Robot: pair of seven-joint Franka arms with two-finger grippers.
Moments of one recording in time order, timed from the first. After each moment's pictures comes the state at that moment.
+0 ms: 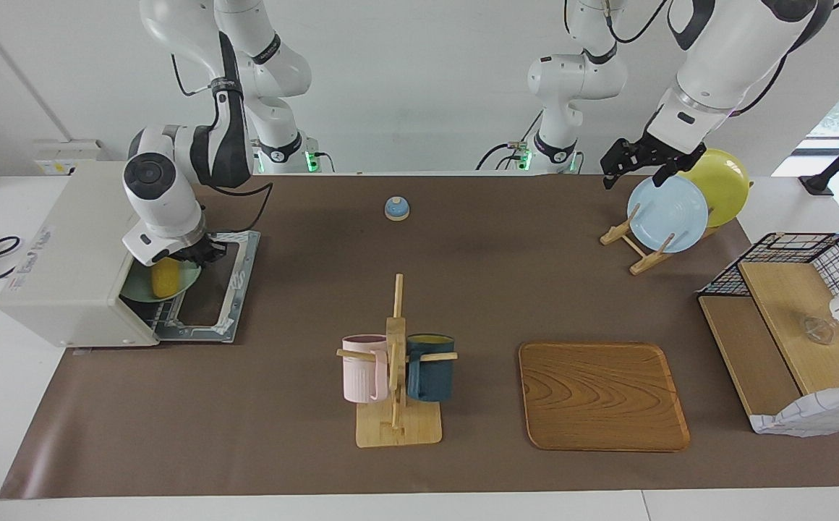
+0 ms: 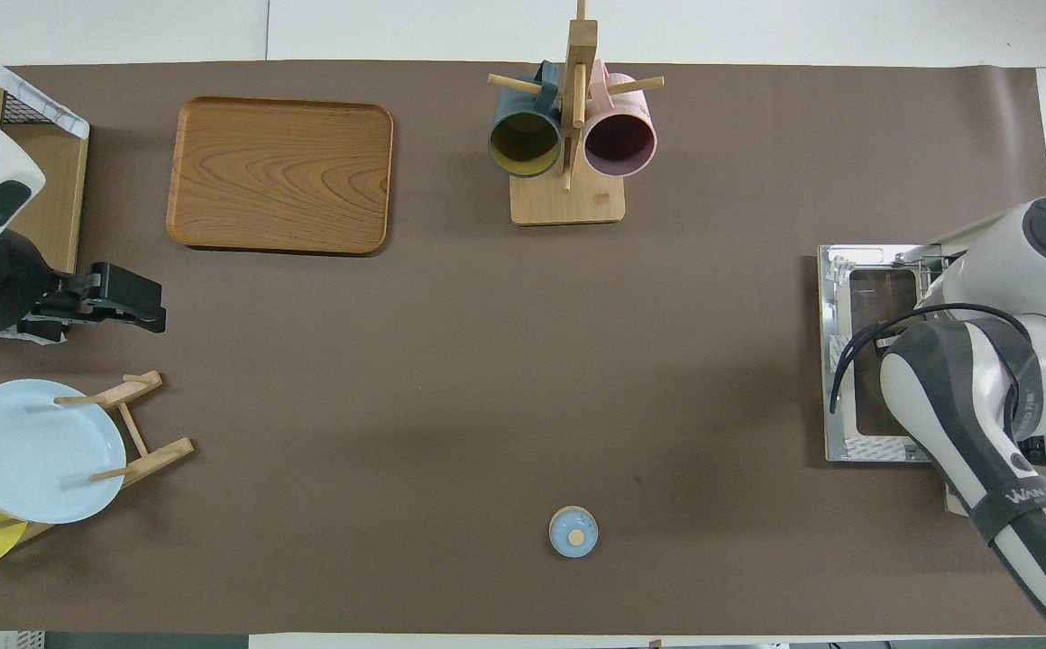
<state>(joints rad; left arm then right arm) -0.11 -0.04 -0.06 -1.61 -0.06 1.46 -0.18 -0.03 0.07 -0.04 -2.13 -0.23 1.99 0.01</state>
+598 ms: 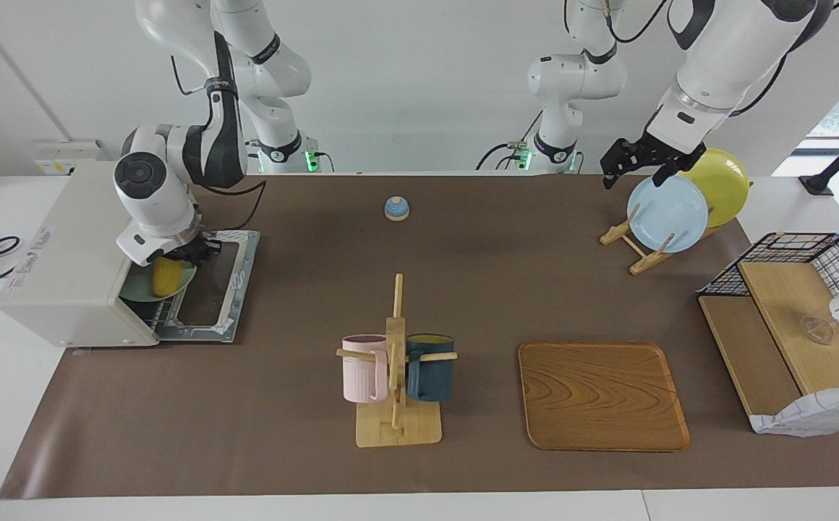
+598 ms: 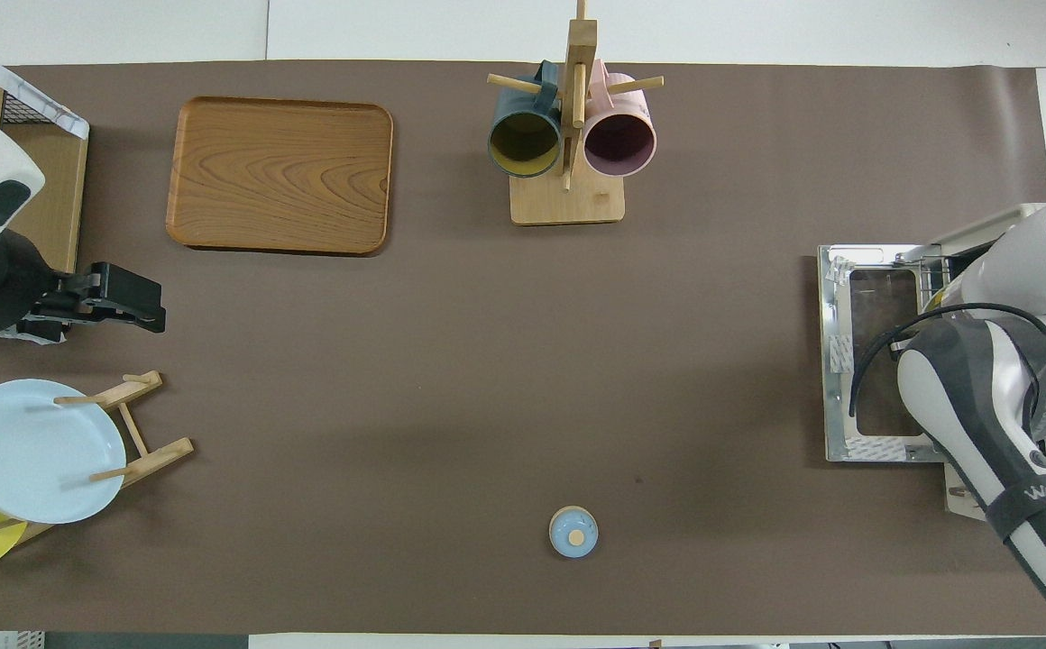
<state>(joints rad) -0.11 -0.04 -0.06 -1.61 -0.06 1.46 -0.18 -0.06 0.07 -0.03 -2.13 -0.22 1.99 -0.05</state>
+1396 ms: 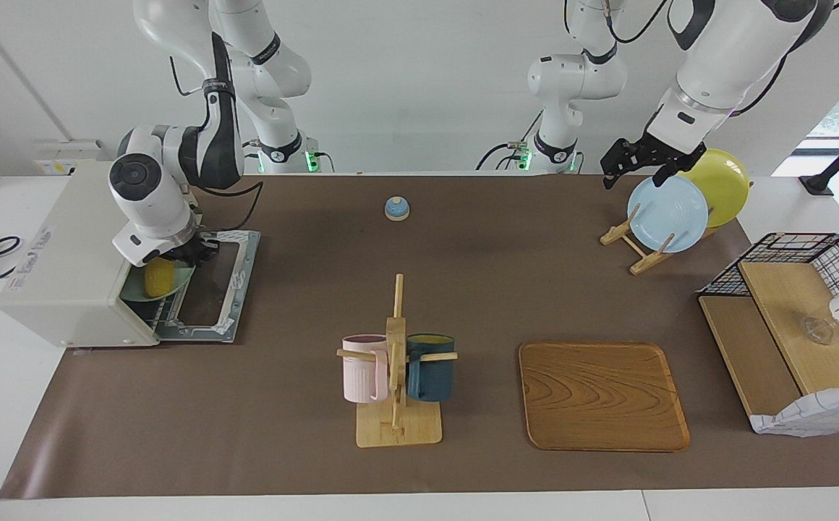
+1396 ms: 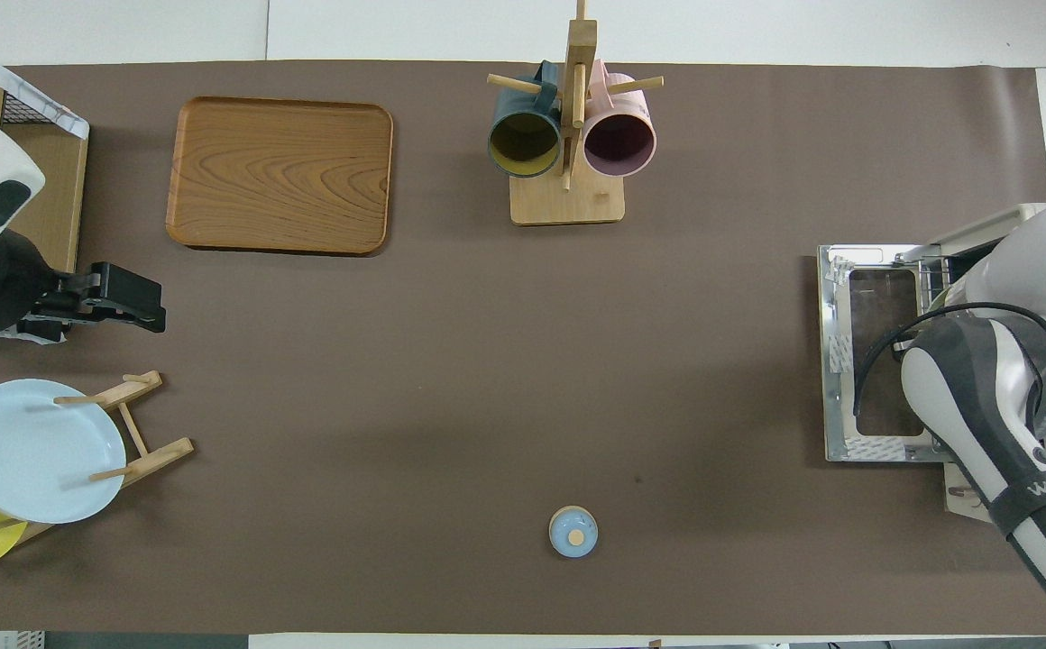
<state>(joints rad) -0.11 -0.04 -0.06 -1.61 -0.06 1.46 -0.18 -0.07 0.07 -0.03 -2.11 -0.21 1.96 -0.05</state>
